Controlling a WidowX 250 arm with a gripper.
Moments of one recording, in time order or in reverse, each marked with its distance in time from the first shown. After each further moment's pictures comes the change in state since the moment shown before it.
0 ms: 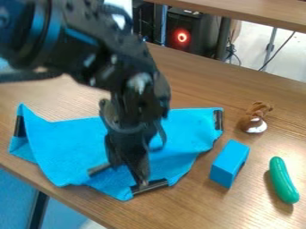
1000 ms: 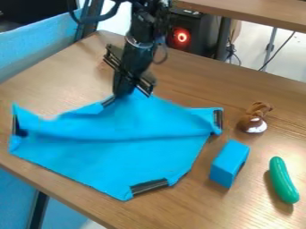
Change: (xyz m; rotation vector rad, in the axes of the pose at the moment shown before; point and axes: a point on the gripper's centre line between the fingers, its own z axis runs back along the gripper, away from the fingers) arm 0.067 0.130 -0.068 0.009 0.249 0.328
